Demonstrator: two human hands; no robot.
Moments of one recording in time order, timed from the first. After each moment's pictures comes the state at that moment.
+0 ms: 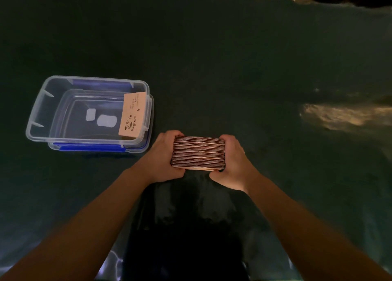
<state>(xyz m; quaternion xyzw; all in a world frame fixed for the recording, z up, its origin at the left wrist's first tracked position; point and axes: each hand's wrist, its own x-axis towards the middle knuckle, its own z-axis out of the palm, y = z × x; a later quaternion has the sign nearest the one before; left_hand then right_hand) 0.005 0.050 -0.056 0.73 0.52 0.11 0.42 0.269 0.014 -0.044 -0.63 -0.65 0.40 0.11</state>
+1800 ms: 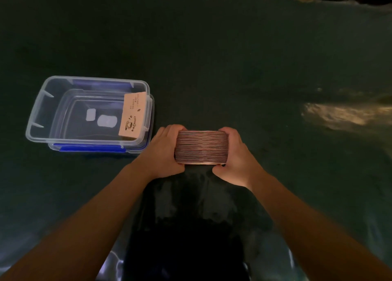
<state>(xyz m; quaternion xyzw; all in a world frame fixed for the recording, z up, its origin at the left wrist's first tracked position) 0.011 0.066 -0.056 0.76 0.53 0.09 0.36 0.269 0.026 -0.037 -0.64 -0.63 0.42 0.12</state>
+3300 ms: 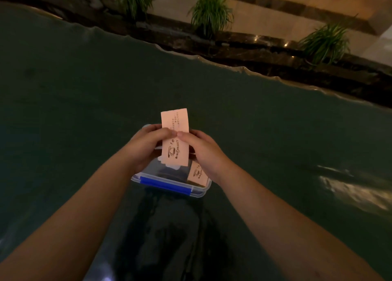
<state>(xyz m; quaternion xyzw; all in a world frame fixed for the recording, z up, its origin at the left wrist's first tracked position) -0.182 0.113 0.105 0.32 0.54 0.40 0.66 0.007 0.127 0.122 -0.57 -0.47 0.64 0.20</state>
